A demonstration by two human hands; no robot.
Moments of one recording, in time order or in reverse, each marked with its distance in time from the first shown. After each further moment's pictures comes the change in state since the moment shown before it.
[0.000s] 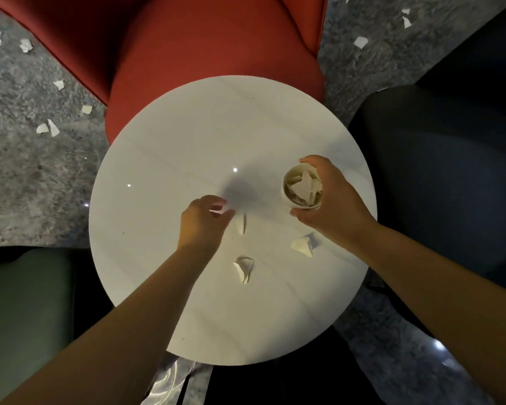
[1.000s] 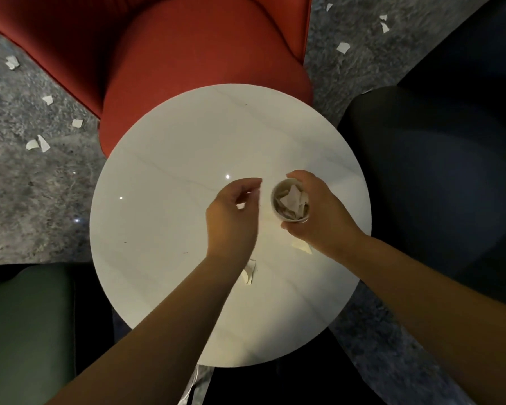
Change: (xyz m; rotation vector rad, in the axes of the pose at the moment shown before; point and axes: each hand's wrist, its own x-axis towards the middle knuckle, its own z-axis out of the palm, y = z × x) left_hand -0.047 0.066 -0.003 -0.454 0.093 0.216; right_hand -0.021 -0.017 0.017 -0.002 0.018 -0.015
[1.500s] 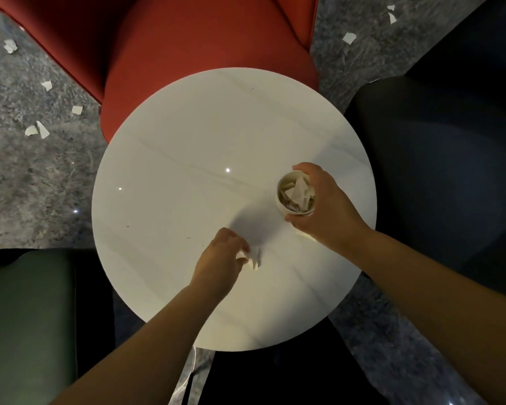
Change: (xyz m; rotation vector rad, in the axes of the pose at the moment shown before) left_hand -0.036 -0.120 -0.031 0.732 -0.470 0.074; right_hand -0.012 0.010 0.011 0.027 -0.009 0.039
